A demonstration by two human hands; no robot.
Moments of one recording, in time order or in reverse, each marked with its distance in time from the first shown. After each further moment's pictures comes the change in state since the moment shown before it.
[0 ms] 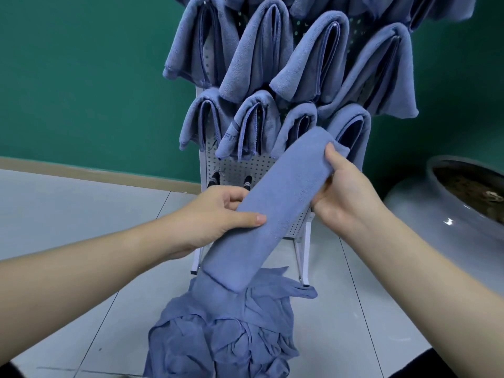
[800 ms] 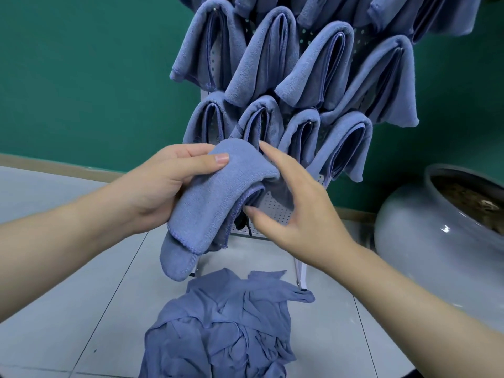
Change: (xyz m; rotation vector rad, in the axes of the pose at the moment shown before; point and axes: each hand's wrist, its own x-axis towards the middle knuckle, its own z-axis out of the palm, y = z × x) left_hand -0.027 0.041 -0.046 -0.285 0.046 0.185; right_hand -0.024 0.037 -0.004 -1.330 -0.467 -0.956
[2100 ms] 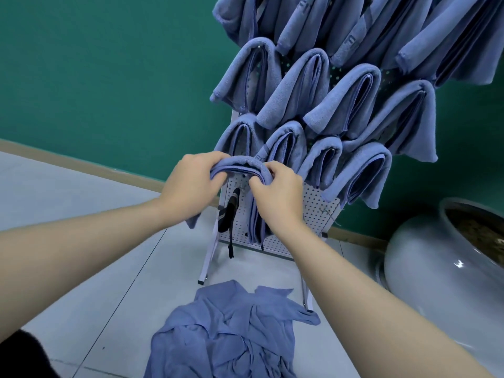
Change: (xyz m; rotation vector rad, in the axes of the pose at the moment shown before) left_hand 0.038 -0.033 -0.058 1.026 0.515 0.412; right_hand 0.081 0.000 0.079 0.038 0.225 0.435
